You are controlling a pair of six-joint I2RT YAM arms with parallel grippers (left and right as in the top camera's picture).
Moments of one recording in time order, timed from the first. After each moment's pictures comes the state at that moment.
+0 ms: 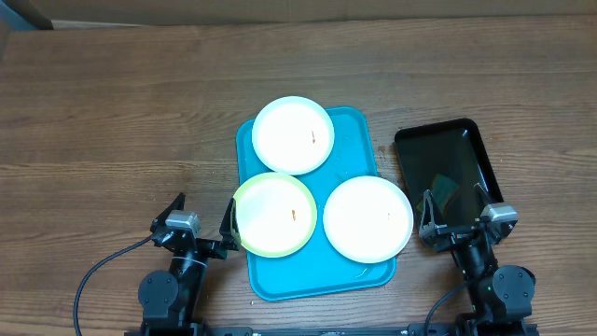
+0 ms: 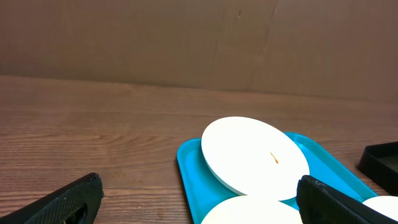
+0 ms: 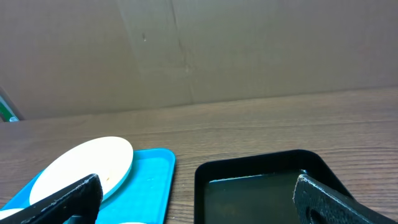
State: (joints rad) left arm 0.00 0.02 0.01 -0.06 0.17 -0.15; right arm 0.08 0.01 0.02 -0.03 -0.10 0.17
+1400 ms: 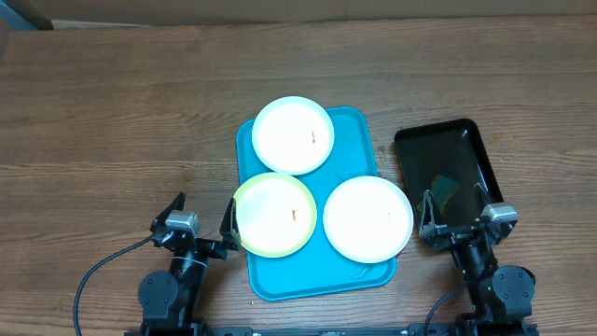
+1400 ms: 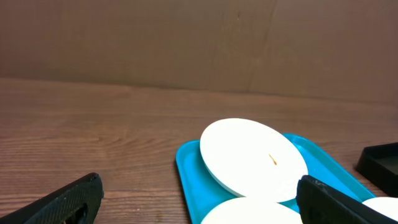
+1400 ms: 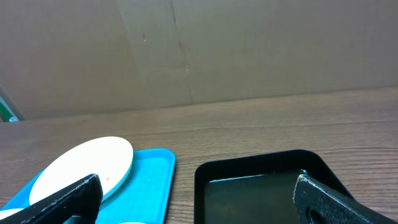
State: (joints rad) left arm 0.00 0.02 0.01 -0.05 0.17 -0.16; right arm 0.08 0.01 0.02 -0.03 -0.10 0.17
